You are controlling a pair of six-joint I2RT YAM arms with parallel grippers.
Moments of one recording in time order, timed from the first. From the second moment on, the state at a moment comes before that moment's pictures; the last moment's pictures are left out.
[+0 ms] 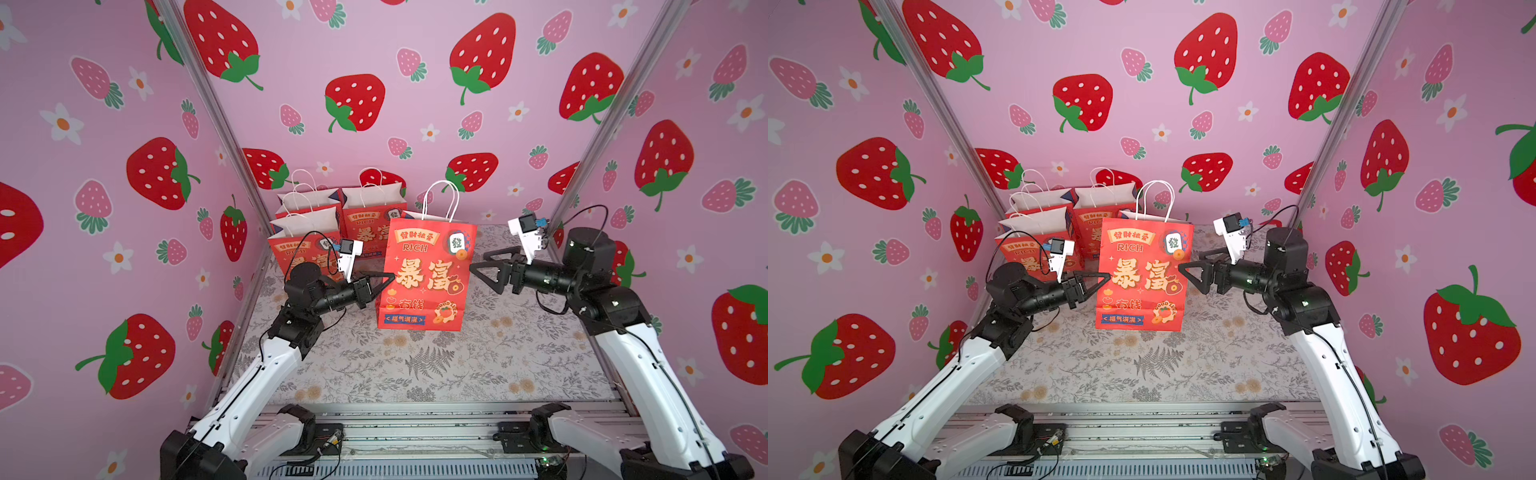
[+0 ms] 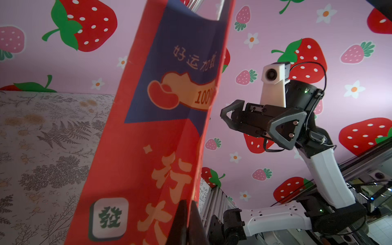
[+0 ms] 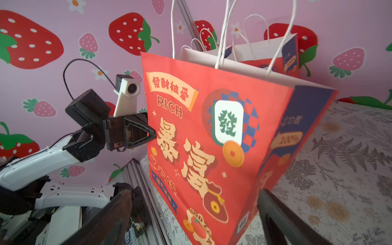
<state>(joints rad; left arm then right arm) -0.33 1.03 0.86 0.17 0.83 -0.63 0.27 1.03 1.31 -0.57 -0.72 0.27</state>
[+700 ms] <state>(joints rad) -0.31 0.97 0.95 0.21 0.94 -0.86 0.15 0.90 0.79 -0.25 -0.93 0.58</state>
